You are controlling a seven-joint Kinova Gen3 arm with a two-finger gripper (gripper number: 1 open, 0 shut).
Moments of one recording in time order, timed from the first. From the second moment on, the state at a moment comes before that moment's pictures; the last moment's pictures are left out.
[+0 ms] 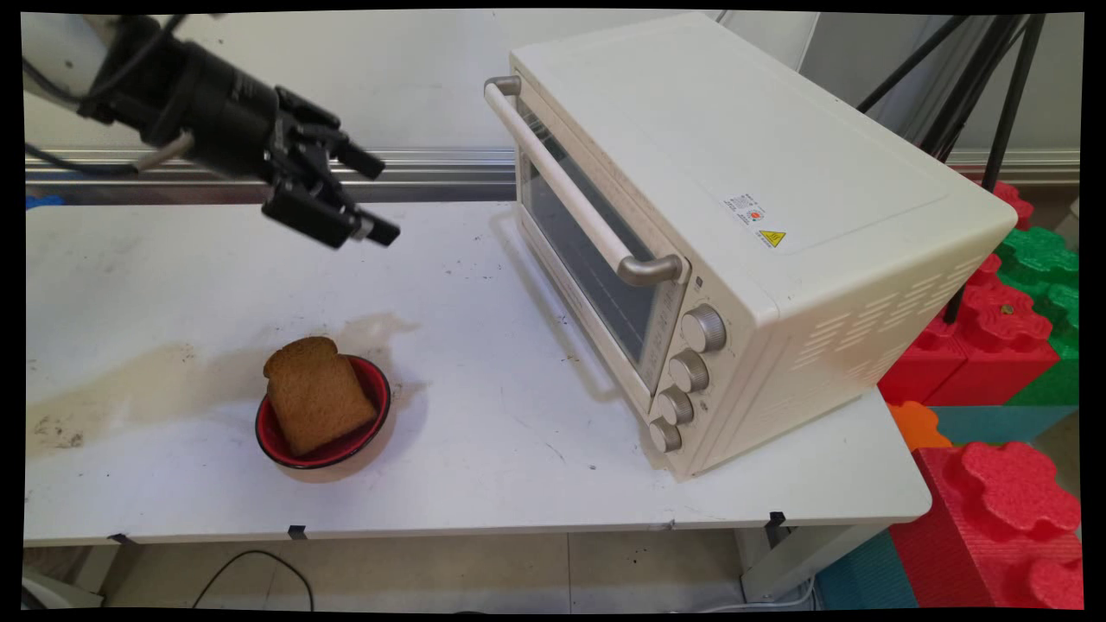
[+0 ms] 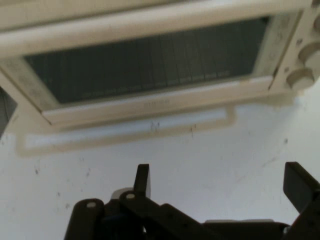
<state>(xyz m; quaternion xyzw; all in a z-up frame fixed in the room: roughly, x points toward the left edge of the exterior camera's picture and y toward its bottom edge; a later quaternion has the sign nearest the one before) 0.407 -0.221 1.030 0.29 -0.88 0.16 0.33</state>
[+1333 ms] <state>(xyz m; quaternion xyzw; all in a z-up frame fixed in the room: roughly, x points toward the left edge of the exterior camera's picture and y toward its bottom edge) 0.348 -0.272 1.070 0.30 -0.85 0.20 0.38</state>
